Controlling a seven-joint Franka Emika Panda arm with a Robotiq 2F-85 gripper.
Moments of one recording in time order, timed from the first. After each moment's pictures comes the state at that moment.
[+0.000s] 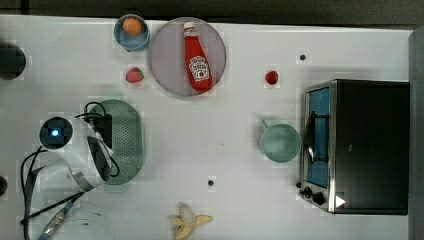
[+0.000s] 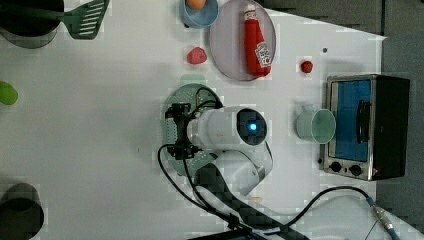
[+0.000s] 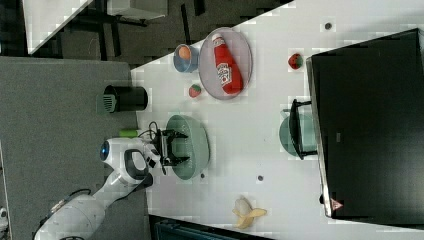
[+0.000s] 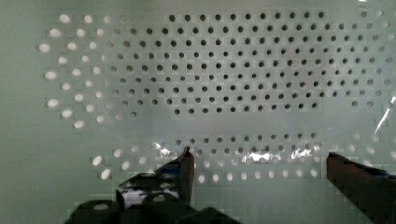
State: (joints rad) arm 0.57 0.62 0.08 -2.02 0.12 1.04 1.26
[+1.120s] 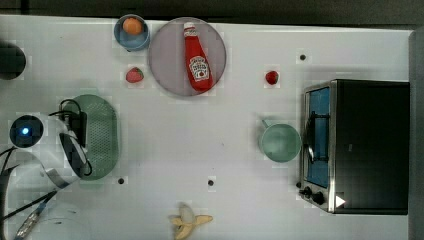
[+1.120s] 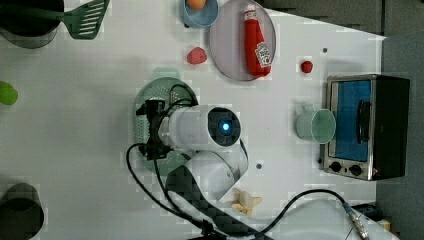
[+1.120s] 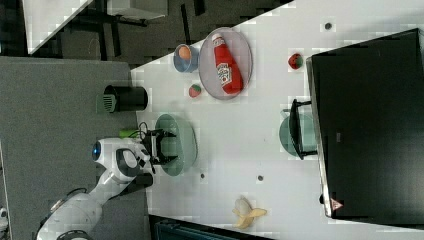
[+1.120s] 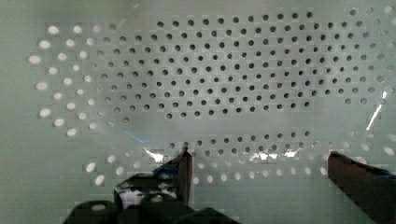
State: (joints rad) arm 0.67 0.71 0.07 -1.85 0.19 1.02 1.34
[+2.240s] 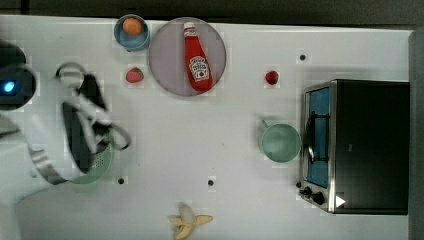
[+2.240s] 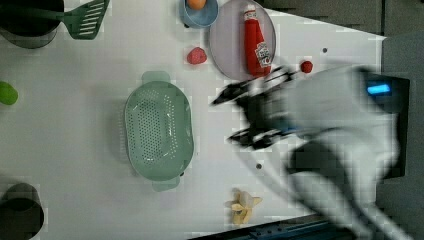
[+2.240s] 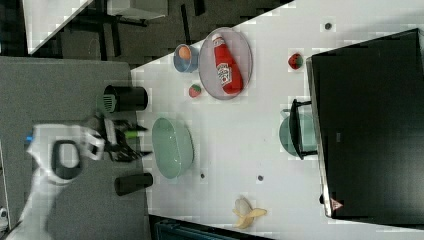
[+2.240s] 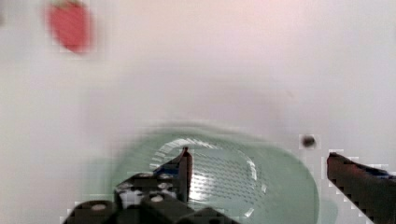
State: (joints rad) arm 0.74 0.23 -0.29 -1.88 0.16 0.46 0.80
